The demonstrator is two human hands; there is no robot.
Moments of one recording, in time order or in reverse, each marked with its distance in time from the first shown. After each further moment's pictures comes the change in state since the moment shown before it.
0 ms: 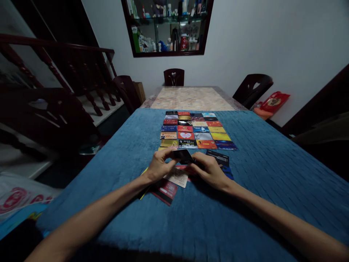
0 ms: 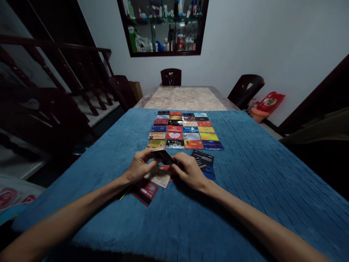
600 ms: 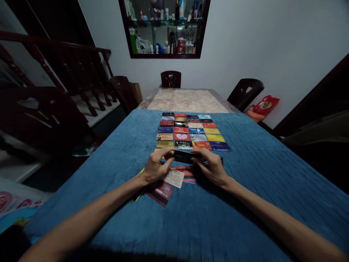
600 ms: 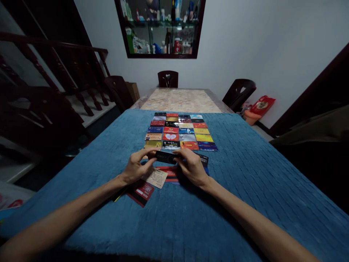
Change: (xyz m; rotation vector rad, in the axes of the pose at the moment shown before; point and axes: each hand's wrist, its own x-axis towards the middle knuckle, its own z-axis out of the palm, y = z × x) left_hand -0.001 0.001 -0.004 0.247 0.068 0.189; right_hand -0.006 0.021 -0.013 -0.168 0.229 -0.114
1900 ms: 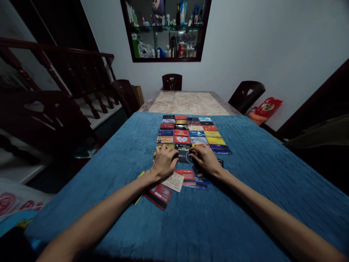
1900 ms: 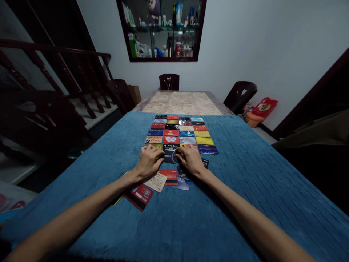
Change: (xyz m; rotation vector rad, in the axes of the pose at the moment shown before) left_hand 0.022 -0.014 0.026 0.495 -0.270 -0.106; right_hand 0.016 0.056 0.014 -0.240 -0.198 0.166
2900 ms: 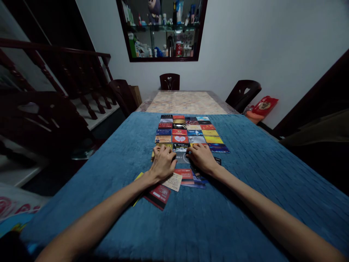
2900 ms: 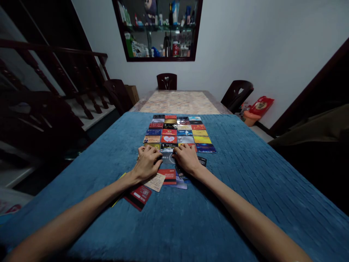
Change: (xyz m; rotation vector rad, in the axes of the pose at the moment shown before) left_hand -0.004 0.006 0.000 0.182 -0.039 0.013; right_hand 0.010 -0.032 -0.012 -0.453 -0.315 0.086
